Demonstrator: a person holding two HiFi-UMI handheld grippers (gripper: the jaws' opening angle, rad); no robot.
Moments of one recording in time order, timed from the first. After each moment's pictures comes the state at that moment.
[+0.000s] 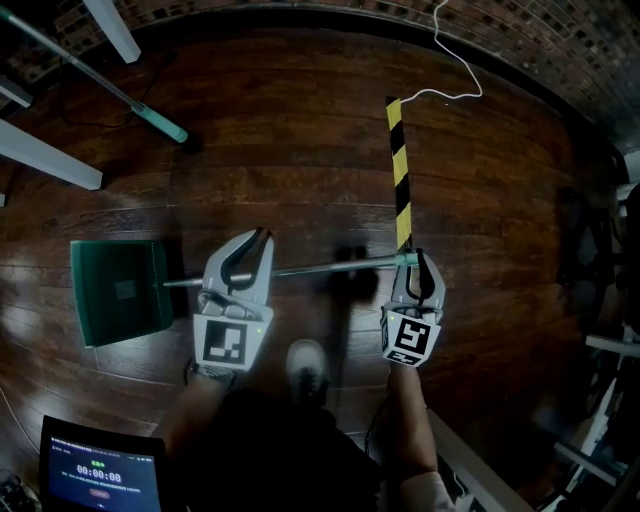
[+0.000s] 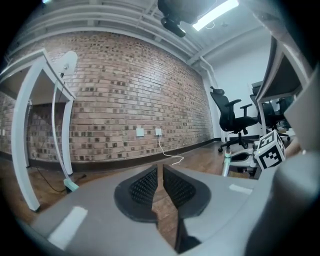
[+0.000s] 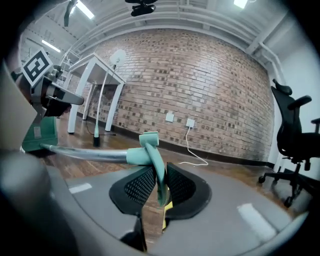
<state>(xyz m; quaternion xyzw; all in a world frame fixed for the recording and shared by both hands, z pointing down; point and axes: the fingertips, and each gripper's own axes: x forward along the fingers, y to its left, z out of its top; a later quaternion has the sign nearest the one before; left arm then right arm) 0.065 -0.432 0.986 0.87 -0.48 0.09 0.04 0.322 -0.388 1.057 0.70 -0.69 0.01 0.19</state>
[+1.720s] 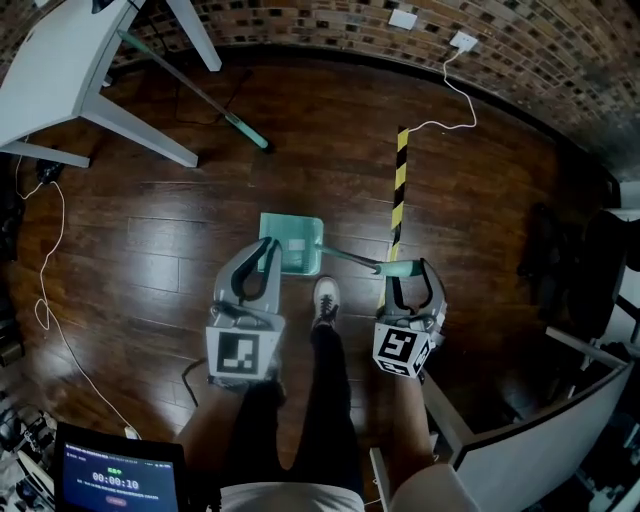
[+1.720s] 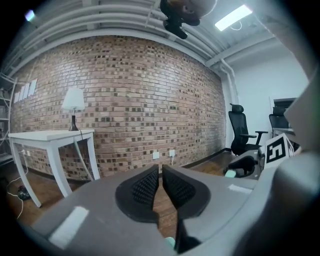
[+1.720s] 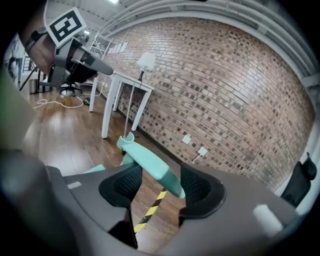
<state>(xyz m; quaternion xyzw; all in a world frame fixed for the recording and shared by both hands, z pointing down) -0.019 -0.376 0.551 0.82 -0.55 0.11 0.10 0.212 -0.335 0.653 0.56 -0.73 -0.01 0.39</state>
